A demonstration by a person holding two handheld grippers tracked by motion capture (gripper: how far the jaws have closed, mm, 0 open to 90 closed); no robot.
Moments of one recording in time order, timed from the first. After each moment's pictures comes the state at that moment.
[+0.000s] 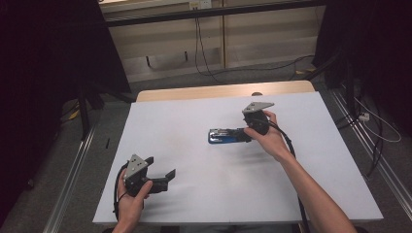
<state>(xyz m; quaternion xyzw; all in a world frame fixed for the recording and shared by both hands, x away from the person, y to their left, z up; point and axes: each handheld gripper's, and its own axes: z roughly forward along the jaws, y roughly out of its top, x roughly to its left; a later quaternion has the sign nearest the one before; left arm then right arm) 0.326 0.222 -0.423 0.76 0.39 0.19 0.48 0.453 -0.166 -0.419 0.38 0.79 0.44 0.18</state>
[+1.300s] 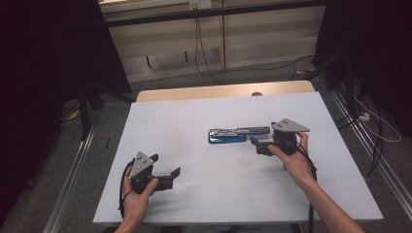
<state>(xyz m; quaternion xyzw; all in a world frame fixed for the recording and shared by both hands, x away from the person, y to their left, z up) 0.330 0.209 -0.424 0.77 0.38 0.20 0.48 0.377 -0.219 -0.425 0.45 0.71 0.47 0.28</state>
